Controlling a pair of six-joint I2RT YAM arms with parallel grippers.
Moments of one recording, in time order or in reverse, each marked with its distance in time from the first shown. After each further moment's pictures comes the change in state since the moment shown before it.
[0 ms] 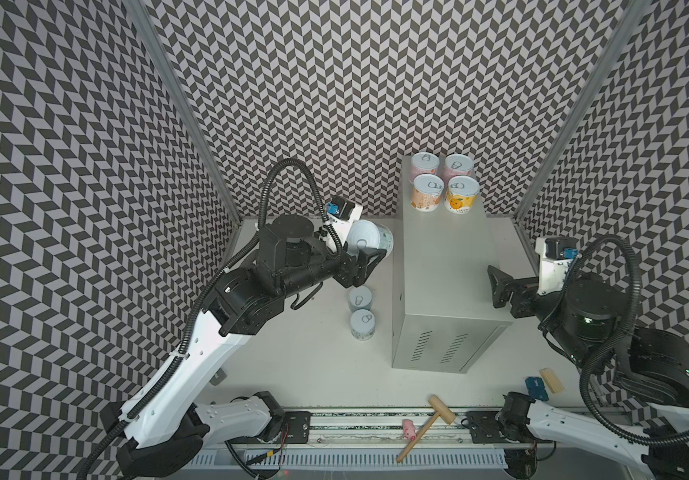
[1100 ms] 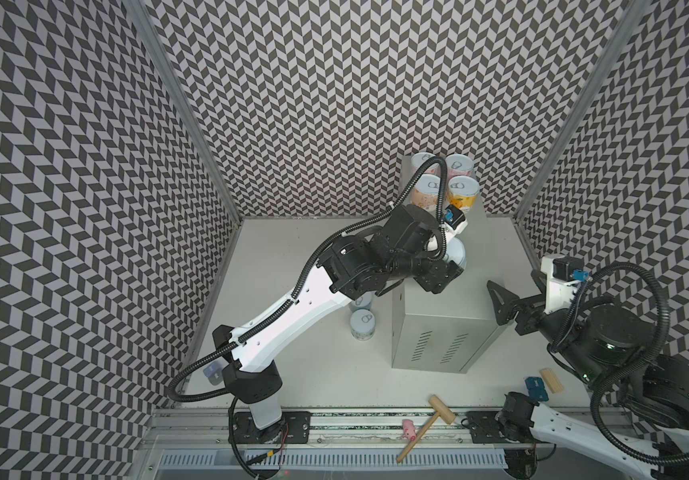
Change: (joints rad) left arm -0.261 0.550 0.531 -0.230 -0.114 0.049; right arm 0.000 -0.163 -0.188 0.161 -0.163 -0.080
